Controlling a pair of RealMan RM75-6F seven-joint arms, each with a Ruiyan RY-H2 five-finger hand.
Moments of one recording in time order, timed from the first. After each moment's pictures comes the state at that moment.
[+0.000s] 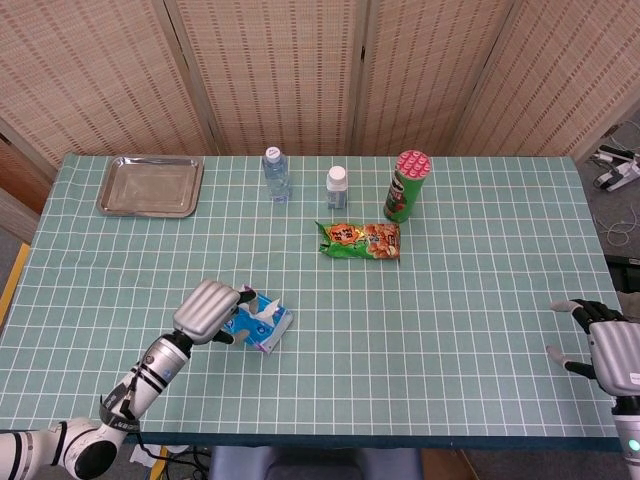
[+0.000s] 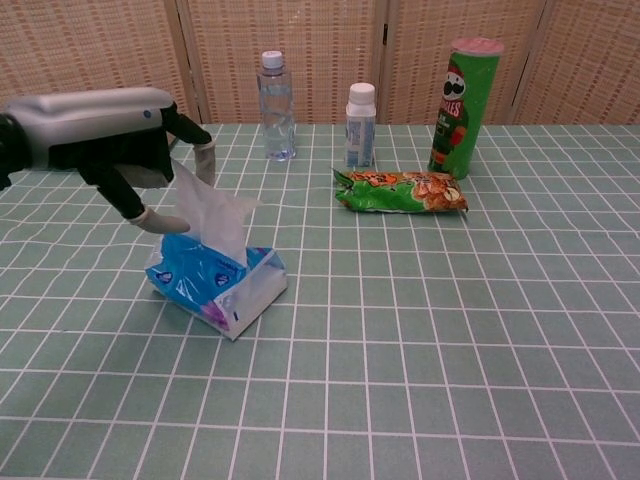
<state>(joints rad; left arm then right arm) -0.74 -1.27 -0.12 -1.89 1.18 1.01 0.37 0.06 -1.09 0.06 -1.56 -1.51 1.49 0.06</state>
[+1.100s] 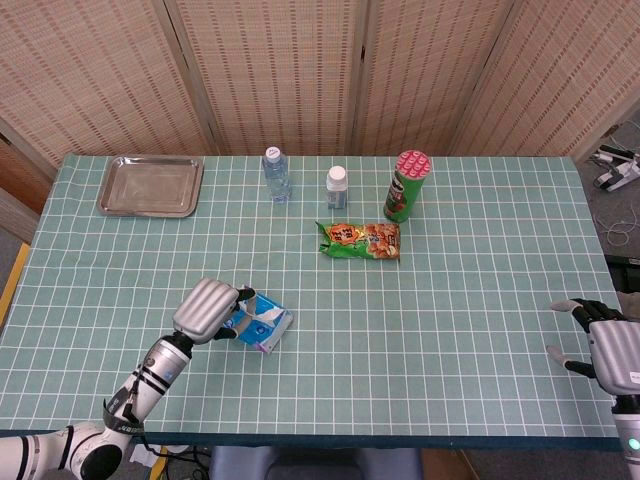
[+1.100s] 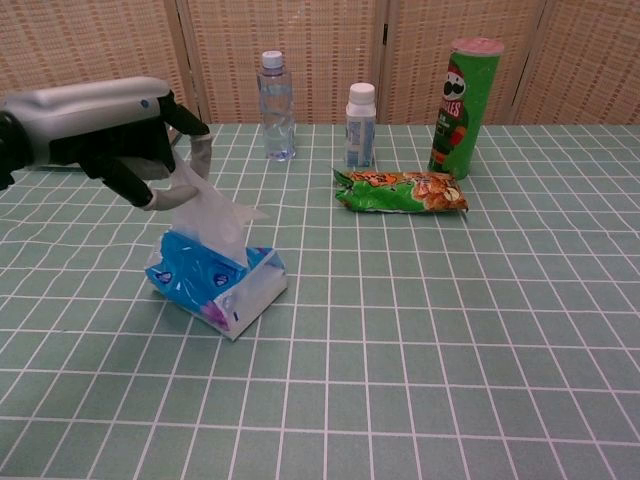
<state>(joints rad) -0.71 -1.31 -0.13 -1.89 1.19 1.08 0.36 0.07 -1.08 0.06 -1.57 -1.51 1.48 0.06</state>
